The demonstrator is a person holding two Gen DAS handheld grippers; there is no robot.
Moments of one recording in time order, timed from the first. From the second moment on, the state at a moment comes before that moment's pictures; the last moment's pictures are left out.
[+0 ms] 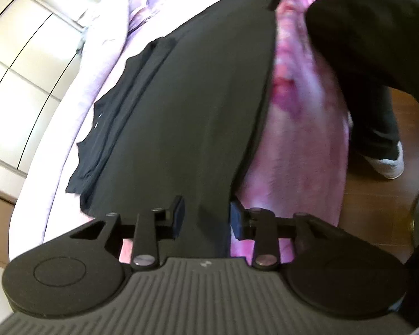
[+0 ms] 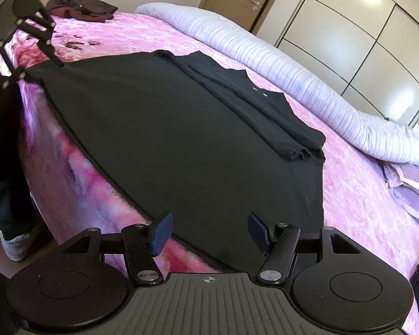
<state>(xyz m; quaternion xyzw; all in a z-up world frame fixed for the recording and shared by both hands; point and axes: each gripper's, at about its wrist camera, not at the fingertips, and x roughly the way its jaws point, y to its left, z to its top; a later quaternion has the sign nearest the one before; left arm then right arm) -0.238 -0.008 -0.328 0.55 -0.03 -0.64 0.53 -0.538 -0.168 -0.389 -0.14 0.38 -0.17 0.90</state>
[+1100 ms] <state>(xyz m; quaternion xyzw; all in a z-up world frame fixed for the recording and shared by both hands) -0.202 -0.017 -0.262 0.46 0.03 -0.65 0.60 -0.558 -0.214 -0.469 -0.48 0.41 -0.22 0.74</state>
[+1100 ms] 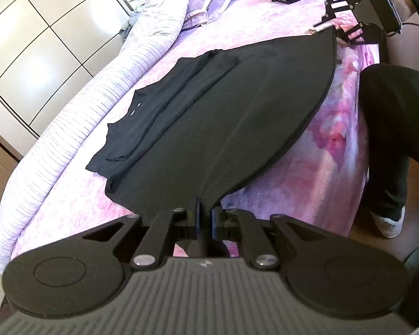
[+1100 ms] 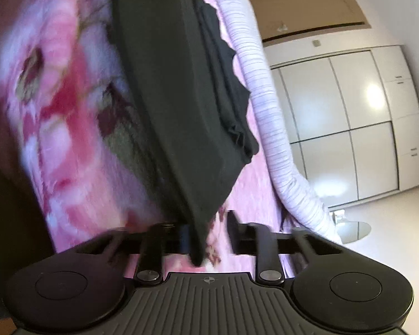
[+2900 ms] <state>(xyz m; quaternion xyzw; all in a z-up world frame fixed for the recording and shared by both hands) 0.133 -0.362 -0.296 0.37 0.30 -0.62 0.63 -0.318 -0.557 -0.376 -0.05 0.49 -0.15 0.85</state>
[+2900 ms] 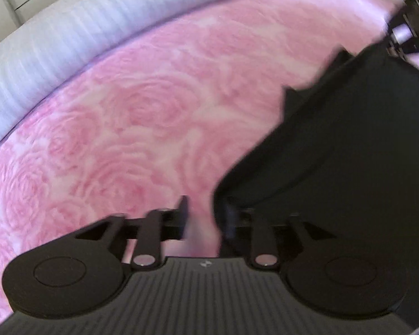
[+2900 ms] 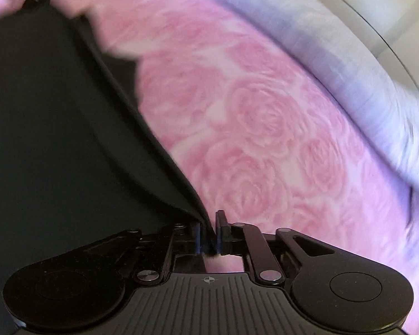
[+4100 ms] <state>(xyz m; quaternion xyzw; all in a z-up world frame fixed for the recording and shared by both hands) -0.104 -0.126 -0.347 0.65 -0.11 -0.57 0.50 -0.446 -0.317 -0.458 -0.44 0.45 -0.17 0.76</state>
